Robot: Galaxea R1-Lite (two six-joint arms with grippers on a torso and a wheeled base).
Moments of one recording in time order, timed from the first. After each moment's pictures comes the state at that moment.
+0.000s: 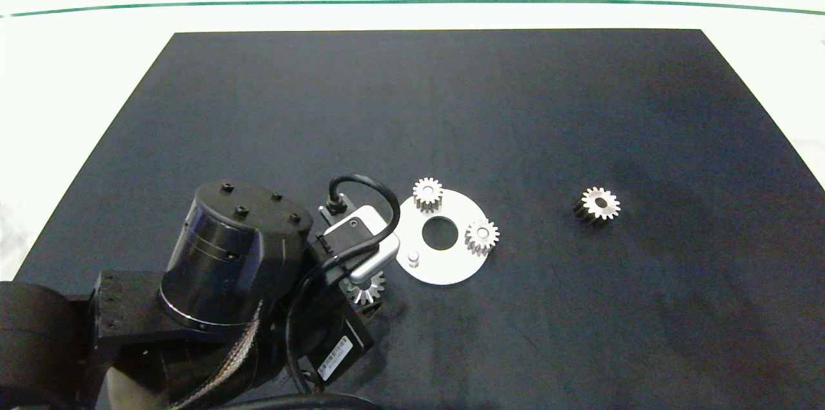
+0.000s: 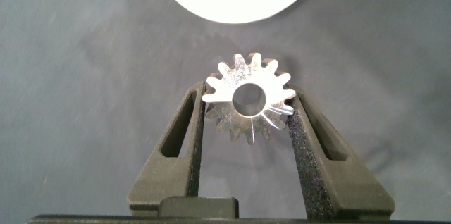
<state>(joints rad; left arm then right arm) -0.87 1.50 -0.80 -0.13 0.31 0.33 0.09 0.93 -1.00 0.33 -0.02 -0.26</state>
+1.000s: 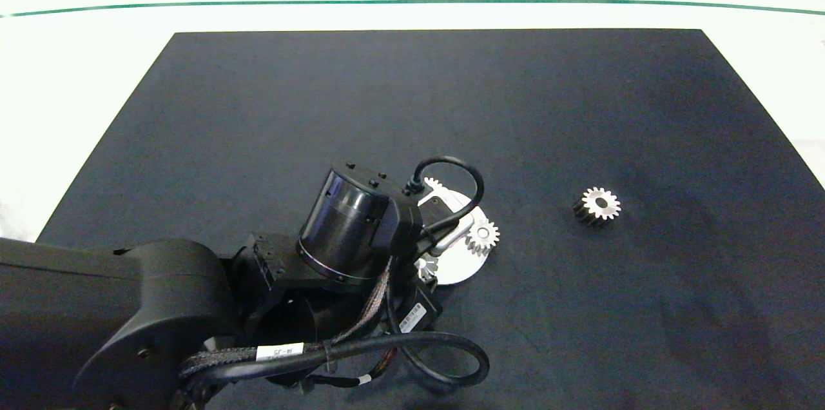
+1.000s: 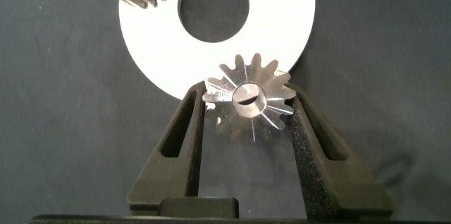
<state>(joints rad) -0.91 1.71 -1.01 -0.13 0.34 0.32 0.09 0.90 -0.97 0.33 -0.02 -0.25</state>
